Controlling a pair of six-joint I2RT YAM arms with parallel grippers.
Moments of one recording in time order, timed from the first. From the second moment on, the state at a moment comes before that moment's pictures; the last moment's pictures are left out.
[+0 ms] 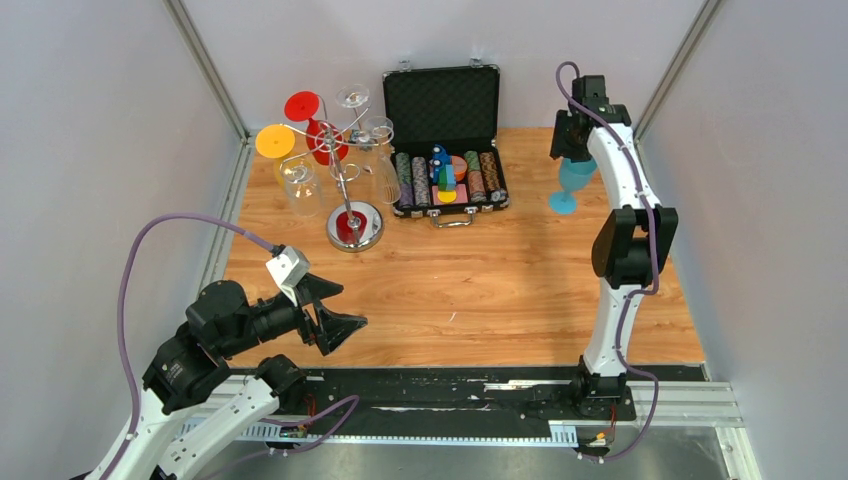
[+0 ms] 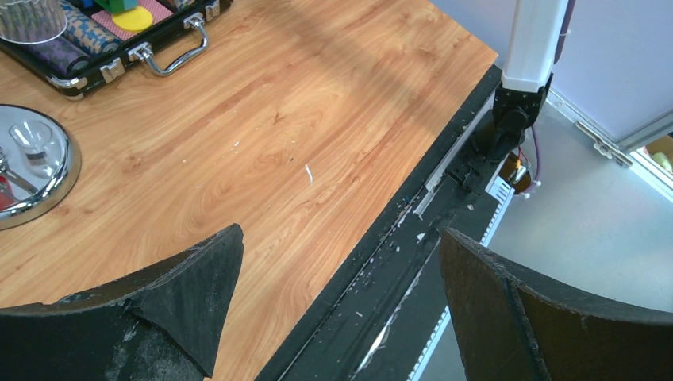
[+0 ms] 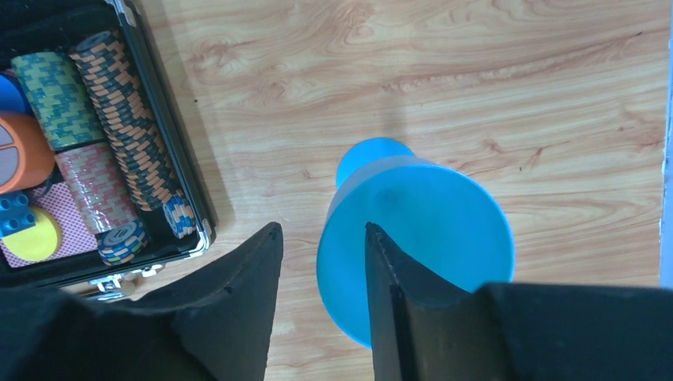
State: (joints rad) left arm -0.70 0.35 0.87 -0.74 0.30 -0.26; right arm 0.02 2.12 2.12 -0.92 0.10 0.17
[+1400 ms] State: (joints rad) left arm -0.70 0.34 0.87 -0.74 0.17 -0.30; right arm 0.44 1.67 1.93 -0.52 -0.40 0.51
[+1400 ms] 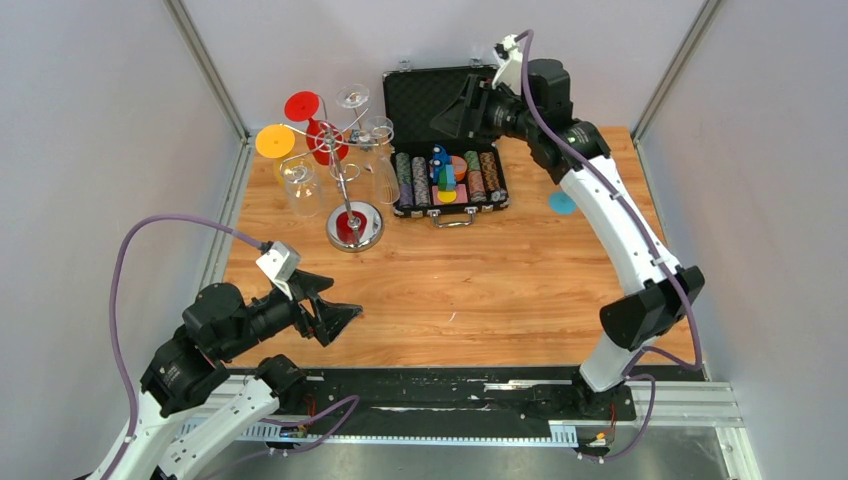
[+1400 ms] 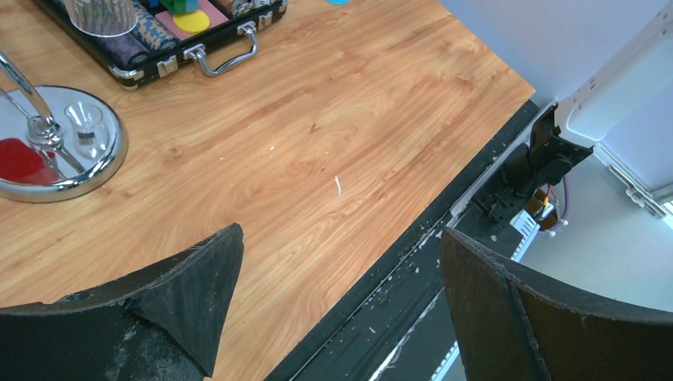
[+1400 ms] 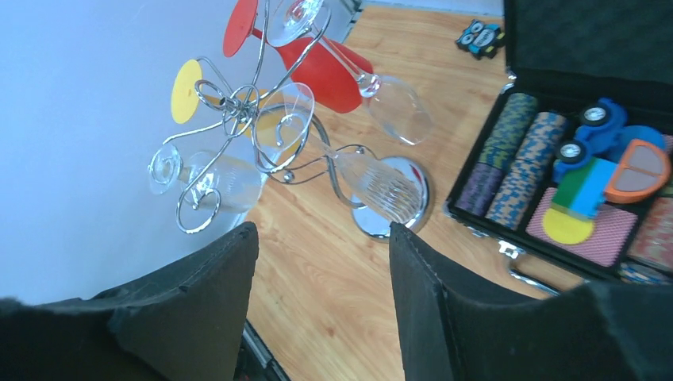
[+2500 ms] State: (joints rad) left arm -0.70 0.32 0.87 -0.74 0.15 -0.31; right arm 0.51 2.04 2.12 -0.27 -0.56 0.89
